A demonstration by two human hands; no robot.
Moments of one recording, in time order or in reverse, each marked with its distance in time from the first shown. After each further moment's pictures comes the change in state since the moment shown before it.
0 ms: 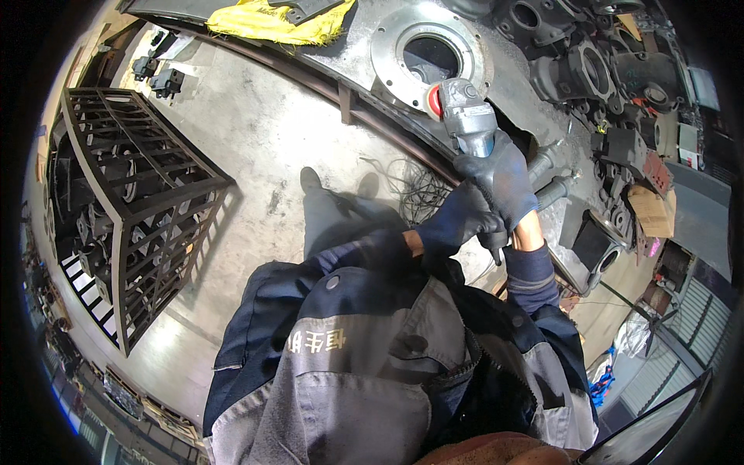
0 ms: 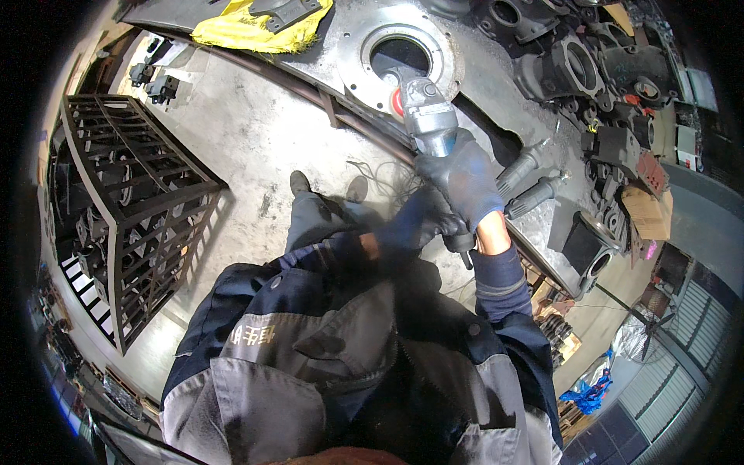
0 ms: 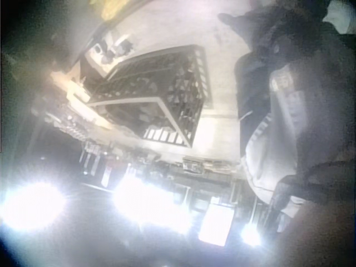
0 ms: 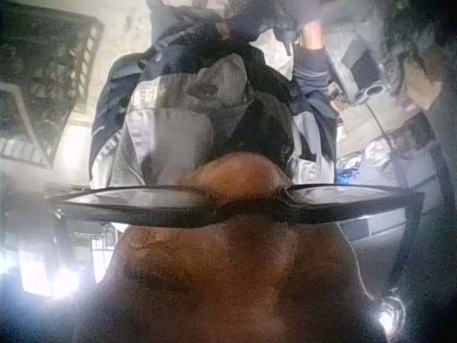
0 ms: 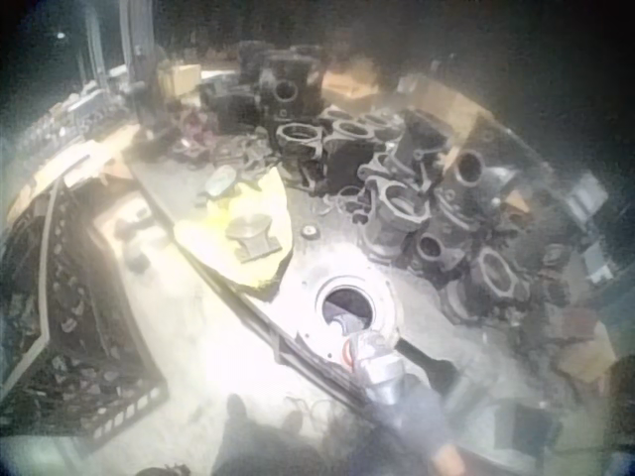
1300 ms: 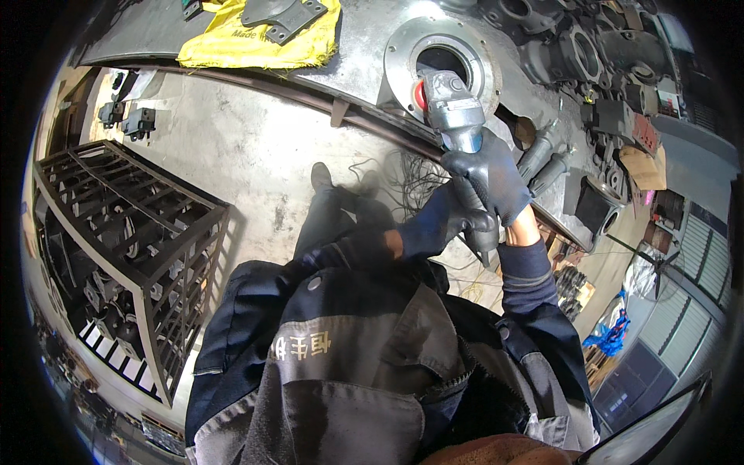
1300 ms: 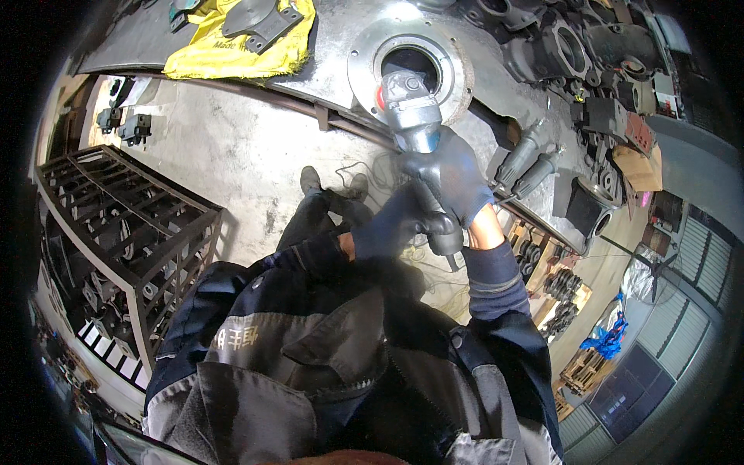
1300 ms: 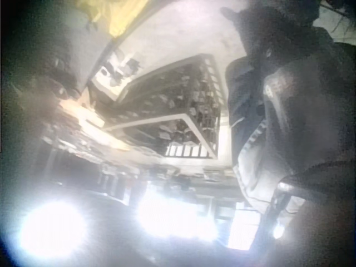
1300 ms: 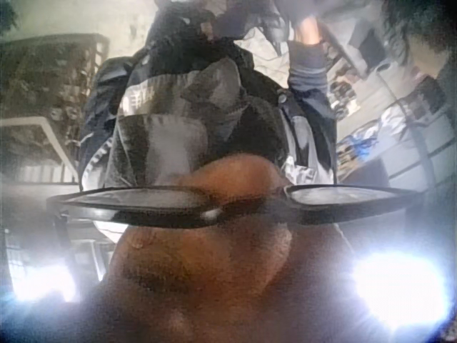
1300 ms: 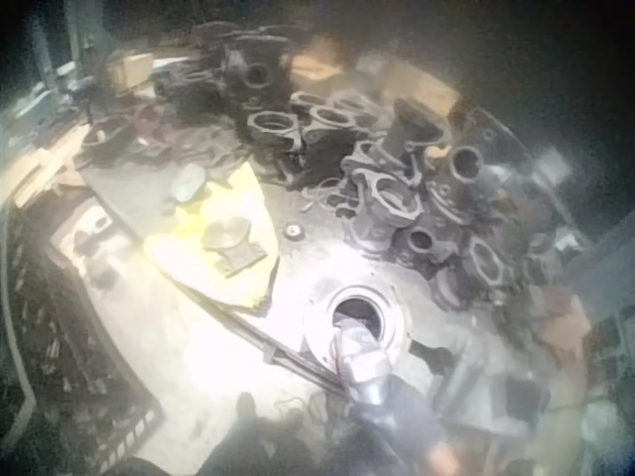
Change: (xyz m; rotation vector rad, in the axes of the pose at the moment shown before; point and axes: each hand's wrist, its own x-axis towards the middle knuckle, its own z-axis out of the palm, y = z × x) left_hand -0.034 0.120 -0.074 -0.147 -0.123 -0.092; right_hand 0.025 -0.083 0.033 0.164 -0.028 0.074
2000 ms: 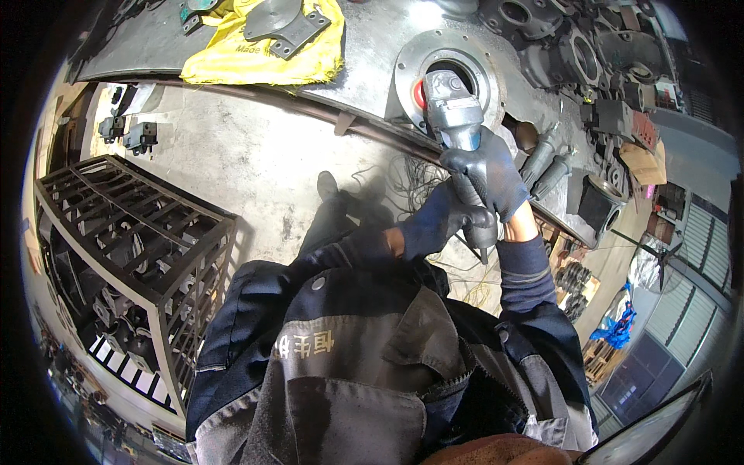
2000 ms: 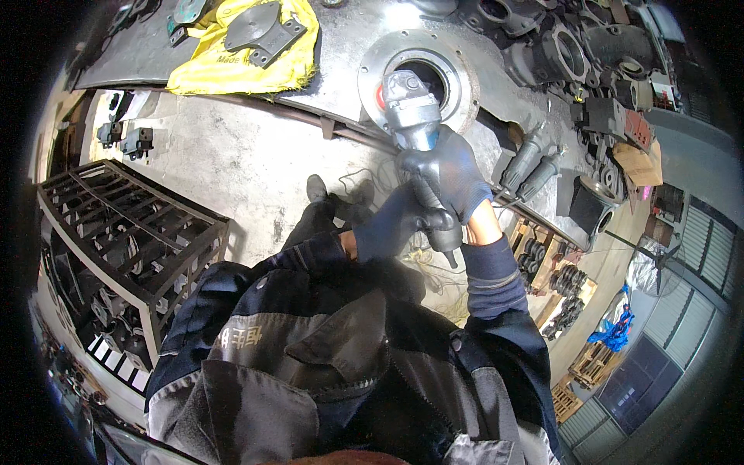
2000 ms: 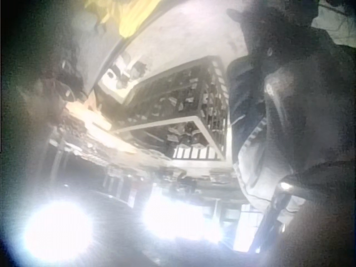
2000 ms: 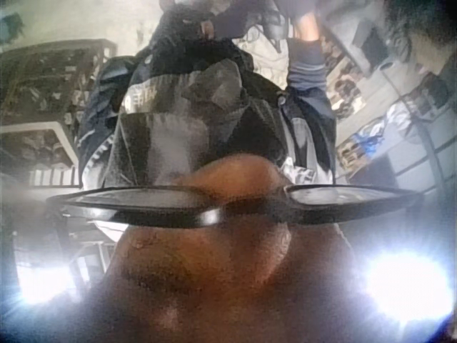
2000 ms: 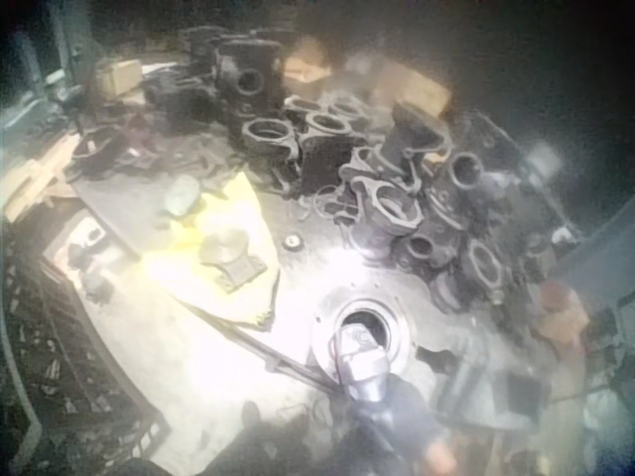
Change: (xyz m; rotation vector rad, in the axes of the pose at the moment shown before) left_hand 0.005 0.038 -0.026 0.052 -0.034 -0.066; right_hand 0.023 -0.024 0.012 0.069 0.047 -0.025
